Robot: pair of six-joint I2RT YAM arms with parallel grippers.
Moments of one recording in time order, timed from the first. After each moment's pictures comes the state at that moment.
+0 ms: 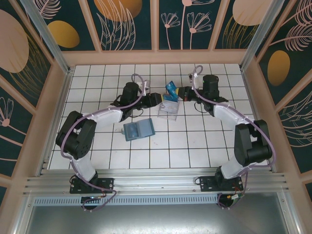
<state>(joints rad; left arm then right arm) -0.52 1.79 1.05 0.35 0.53 -0.81 0.25 1.57 0.97 0.15 -0.69 0.42</state>
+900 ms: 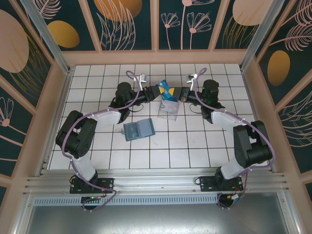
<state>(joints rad) -0.50 1.80 1.00 0.79 0.69 -1.07 0.30 1.56 0.86 0.58 -0.89 0.81</state>
